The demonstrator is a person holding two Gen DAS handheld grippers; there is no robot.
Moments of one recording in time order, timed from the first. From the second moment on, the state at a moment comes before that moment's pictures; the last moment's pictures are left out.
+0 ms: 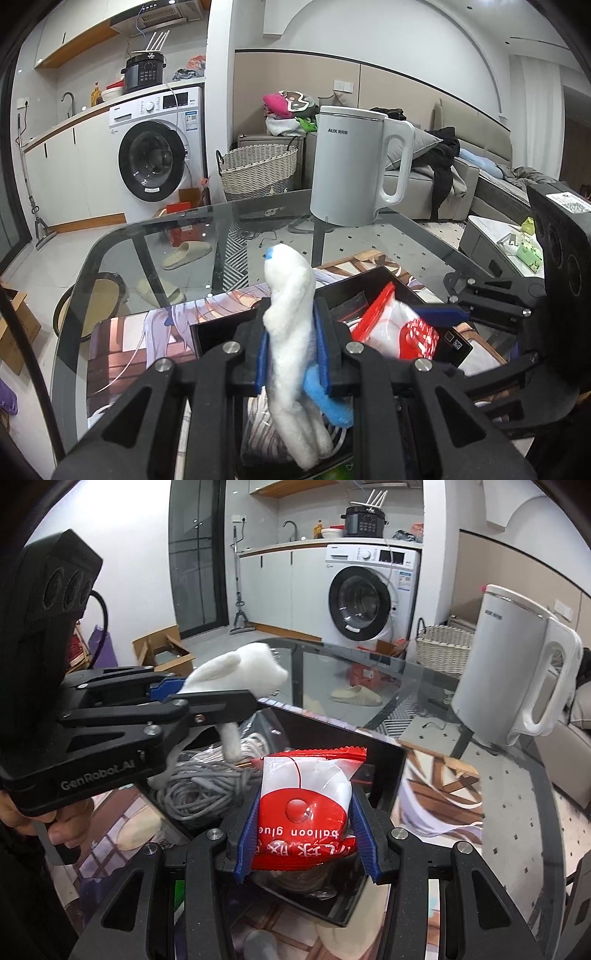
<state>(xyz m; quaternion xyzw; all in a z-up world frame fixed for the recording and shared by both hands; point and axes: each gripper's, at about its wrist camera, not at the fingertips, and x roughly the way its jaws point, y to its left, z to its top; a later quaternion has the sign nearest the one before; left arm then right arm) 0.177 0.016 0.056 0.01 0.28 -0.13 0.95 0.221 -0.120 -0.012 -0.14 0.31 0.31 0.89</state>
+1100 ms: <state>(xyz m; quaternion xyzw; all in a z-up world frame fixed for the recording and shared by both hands) 0.179 0.000 0.044 0.04 0.30 -0.15 0.94 0.223 -0.150 -0.005 -0.13 0.31 0.23 0.91</state>
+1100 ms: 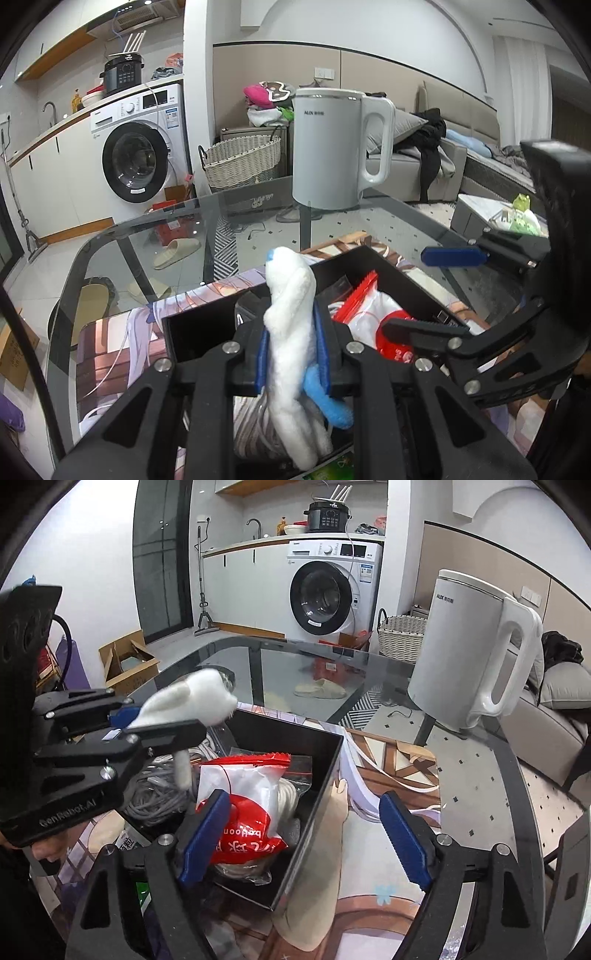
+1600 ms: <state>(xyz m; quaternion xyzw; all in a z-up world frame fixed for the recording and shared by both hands) 0.178 -0.001 0.044 0.04 0.32 -0.13 0.94 0.197 -0.152 0.009 -0.12 0.29 0.27 0.91</state>
